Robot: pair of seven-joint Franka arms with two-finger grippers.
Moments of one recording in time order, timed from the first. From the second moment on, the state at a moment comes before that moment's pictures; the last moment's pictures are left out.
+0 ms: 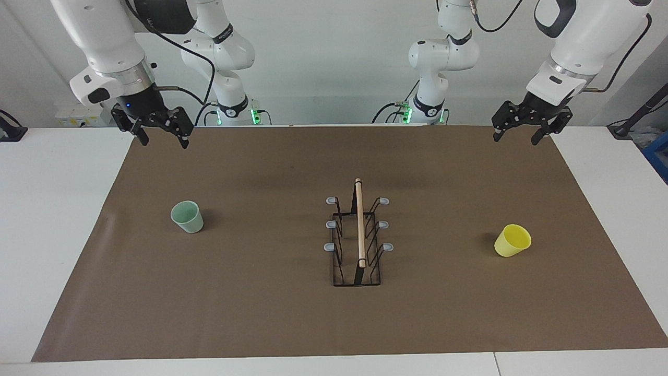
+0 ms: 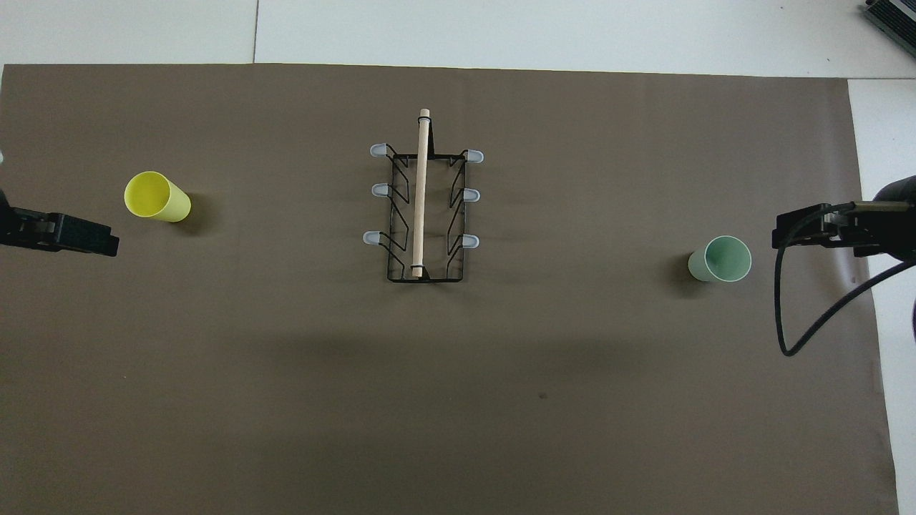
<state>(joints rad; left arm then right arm) -0.07 -0.05 0.03 -1.64 -0.05 1.59 0.12 0.00 -0.05 0.01 -1.66 -0.01 1.62 0.13</state>
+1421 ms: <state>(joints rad) -0.06 0.30 0.14 -1.26 -0.08 1.53 0.11 0.00 0.17 0.01 -1.77 -0.03 1.87 -0.08</state>
